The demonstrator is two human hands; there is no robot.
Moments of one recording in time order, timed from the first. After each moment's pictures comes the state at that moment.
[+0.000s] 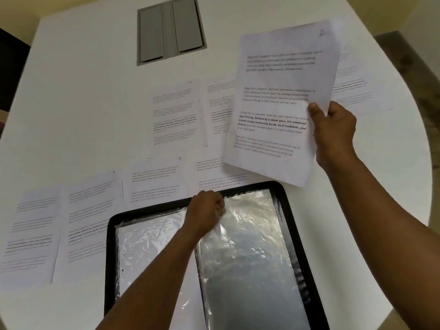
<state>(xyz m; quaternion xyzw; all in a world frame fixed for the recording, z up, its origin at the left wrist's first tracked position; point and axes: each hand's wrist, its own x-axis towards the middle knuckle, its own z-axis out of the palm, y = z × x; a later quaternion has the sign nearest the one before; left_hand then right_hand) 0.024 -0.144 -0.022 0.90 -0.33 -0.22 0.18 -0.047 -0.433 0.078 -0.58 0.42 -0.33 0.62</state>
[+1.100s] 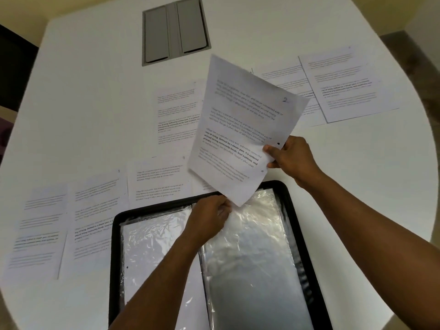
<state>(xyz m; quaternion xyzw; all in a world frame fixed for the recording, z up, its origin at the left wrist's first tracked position) 0.006 -0.136 0.002 0.88 -0.32 -0.23 0.27 -0.041 -0.380 0.042 -0.67 0.36 -0.10 0.64</state>
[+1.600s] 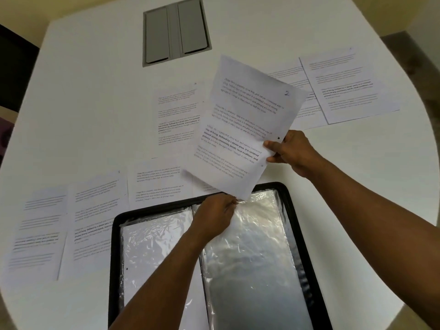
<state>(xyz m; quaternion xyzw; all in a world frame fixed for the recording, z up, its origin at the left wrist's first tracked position) 0.006 -0.151 0.003 0.88 -0.34 -0.22 0.25 -0.023 -0.404 0.034 -0.62 0.34 -0.04 0.70</state>
